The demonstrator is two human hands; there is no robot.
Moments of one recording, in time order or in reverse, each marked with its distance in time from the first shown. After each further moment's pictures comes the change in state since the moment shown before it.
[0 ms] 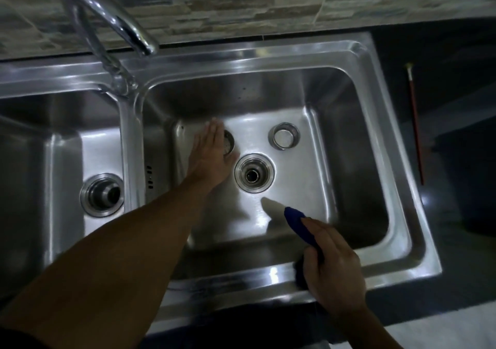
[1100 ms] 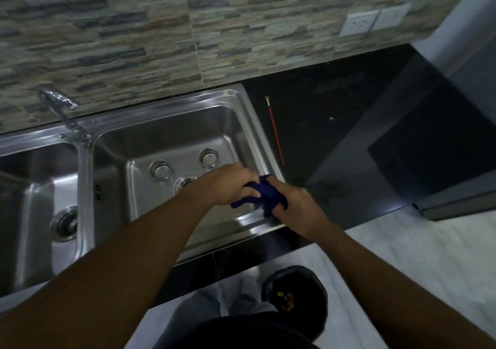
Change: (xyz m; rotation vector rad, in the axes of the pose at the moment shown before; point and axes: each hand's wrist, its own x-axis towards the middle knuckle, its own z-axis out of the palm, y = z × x) left_hand -0.142 0.313 -0.095 0.169 -0.466 0.591; right_hand -0.003 0.099 -0.181 0.069 -0.166 -0.133
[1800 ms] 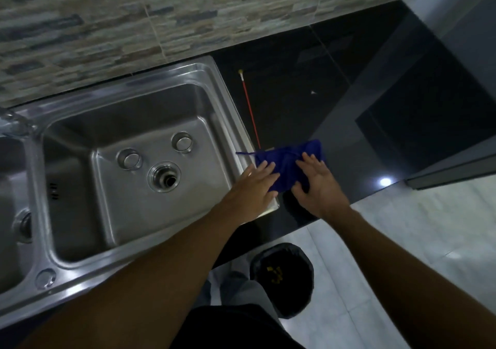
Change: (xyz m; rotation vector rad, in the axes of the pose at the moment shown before) left_hand 0.083 0.052 0.111 0.042 0.127 0.019; right_hand -0.013 0.106 -0.034 -0.278 -0.023 0.246
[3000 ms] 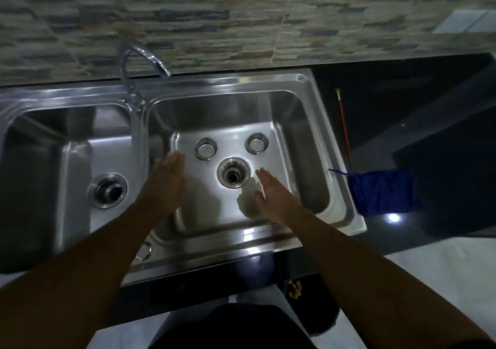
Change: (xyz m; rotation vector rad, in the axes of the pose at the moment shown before) left_hand -0.246 -0.289 -0.069 -0.025 0.128 -0.596; right_hand 0.071 -0.268 0.138 0.104 -0.263 -0.216
